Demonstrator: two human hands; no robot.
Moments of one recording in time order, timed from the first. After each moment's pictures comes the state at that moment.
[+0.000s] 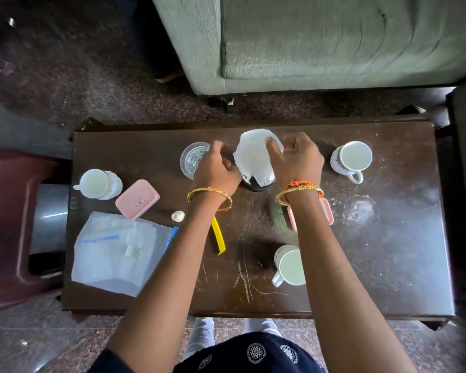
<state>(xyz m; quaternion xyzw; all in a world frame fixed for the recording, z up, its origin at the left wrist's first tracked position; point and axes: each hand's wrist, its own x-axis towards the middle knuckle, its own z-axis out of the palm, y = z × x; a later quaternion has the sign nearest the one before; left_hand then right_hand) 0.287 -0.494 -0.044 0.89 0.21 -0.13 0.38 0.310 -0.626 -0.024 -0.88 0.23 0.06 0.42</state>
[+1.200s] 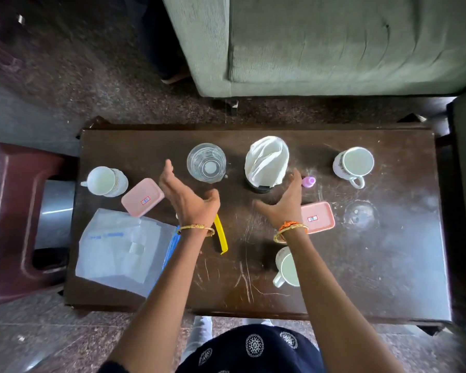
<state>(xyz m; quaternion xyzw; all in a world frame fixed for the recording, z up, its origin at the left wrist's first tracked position) 0.228 -0.463 -0.085 0.84 0.33 0.11 0.43 0.248 -0.632 -0.096 -0.83 0.19 0.19 0.48</state>
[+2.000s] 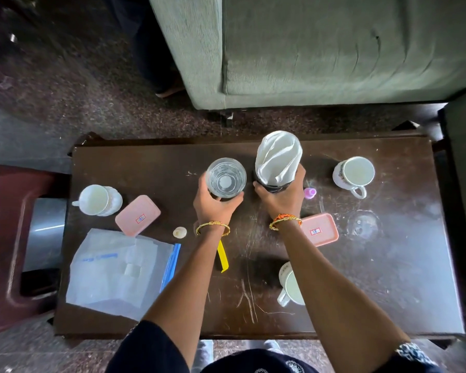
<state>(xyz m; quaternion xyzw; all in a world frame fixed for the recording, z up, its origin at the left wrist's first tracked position) 0.260 -0.485 -0.143 0.77 0.31 0.06 0.55 0.290 -0.625 -0.142 -0.81 0.18 0.00 0.56</state>
